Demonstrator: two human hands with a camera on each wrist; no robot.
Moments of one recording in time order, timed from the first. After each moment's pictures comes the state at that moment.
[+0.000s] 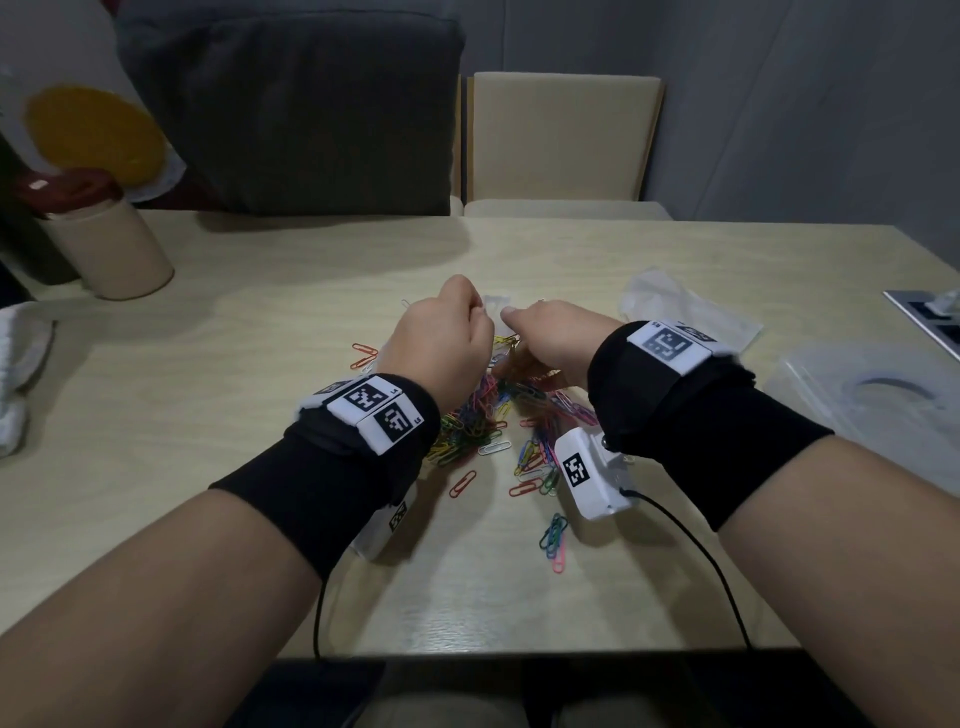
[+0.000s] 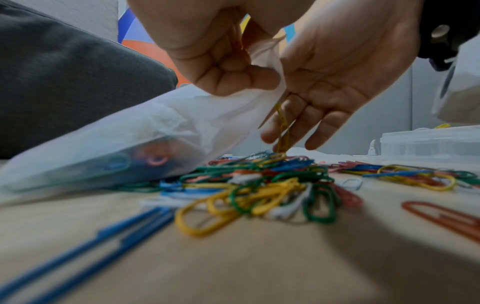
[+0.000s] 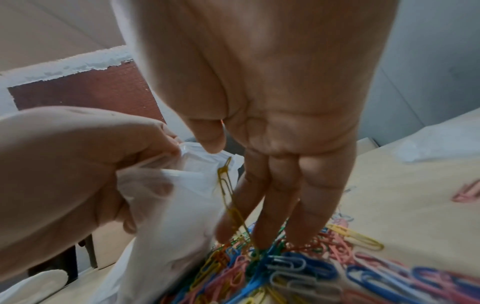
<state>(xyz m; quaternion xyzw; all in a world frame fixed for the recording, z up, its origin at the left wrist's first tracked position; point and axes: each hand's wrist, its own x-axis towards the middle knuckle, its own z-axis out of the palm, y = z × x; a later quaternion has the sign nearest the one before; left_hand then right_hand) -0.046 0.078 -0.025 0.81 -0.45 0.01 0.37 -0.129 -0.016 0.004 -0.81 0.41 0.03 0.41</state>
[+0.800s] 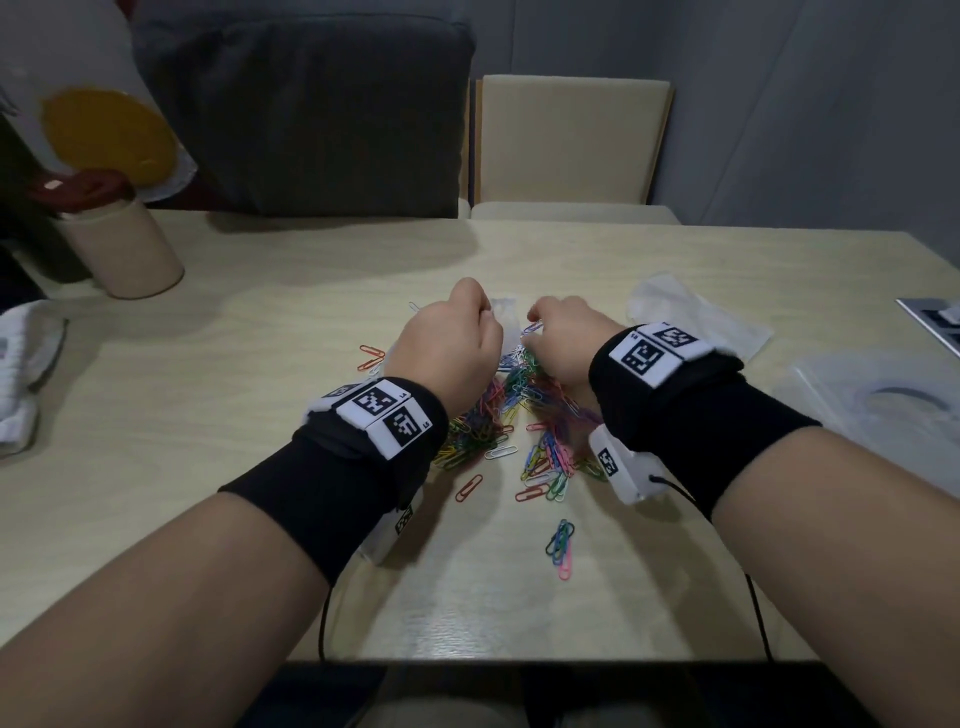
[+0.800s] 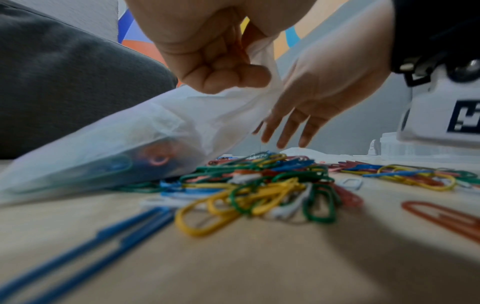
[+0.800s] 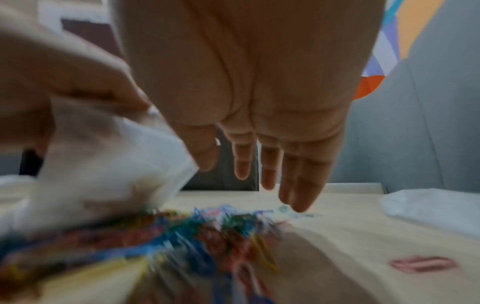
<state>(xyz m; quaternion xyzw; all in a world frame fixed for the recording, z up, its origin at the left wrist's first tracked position) -0.045 0.078 -0.025 0.82 -0.46 0.02 0.34 -0.129 -0.042 -0.011 -0.91 0.38 0.03 0.17</state>
